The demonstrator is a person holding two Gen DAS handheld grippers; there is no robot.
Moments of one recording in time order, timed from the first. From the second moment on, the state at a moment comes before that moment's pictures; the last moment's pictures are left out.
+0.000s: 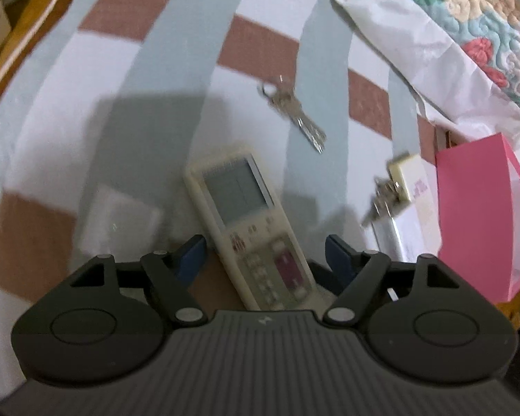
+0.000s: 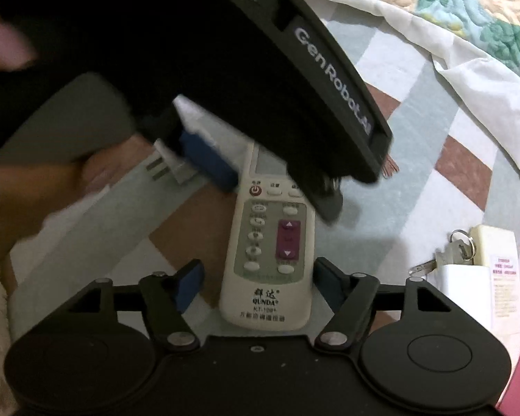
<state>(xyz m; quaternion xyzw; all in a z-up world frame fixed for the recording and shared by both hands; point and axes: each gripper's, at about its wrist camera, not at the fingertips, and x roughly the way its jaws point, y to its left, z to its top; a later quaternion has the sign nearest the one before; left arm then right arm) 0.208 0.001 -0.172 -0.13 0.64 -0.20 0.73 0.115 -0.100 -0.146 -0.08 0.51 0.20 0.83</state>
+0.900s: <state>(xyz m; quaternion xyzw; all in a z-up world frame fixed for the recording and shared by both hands) 0.168 -0.015 -0.151 -0.07 0.61 -0.21 0.76 0.082 -0.147 -0.129 0.02 0.48 0.17 0.86</state>
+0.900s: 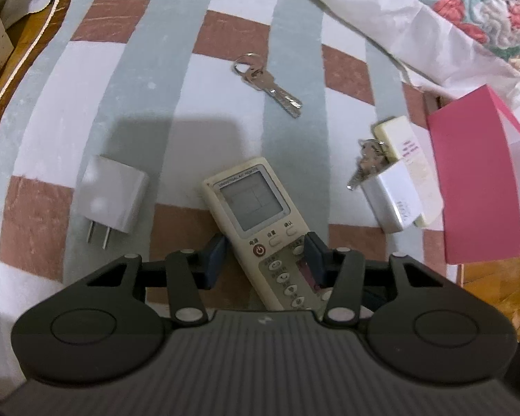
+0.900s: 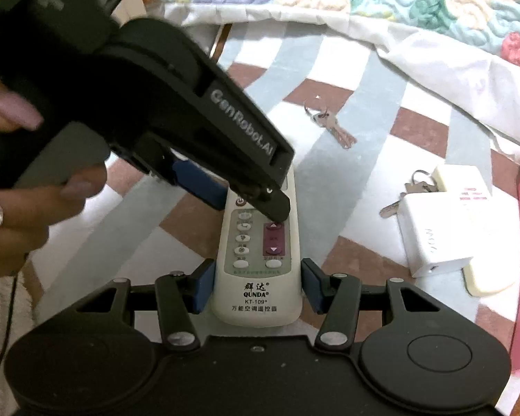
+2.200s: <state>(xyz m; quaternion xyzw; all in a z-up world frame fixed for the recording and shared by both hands) 0.111 -0.264 -0.008 -0.02 0.49 -0.43 0.76 -0.002 -0.353 -0.001 0.07 0.36 -0.08 0.93</state>
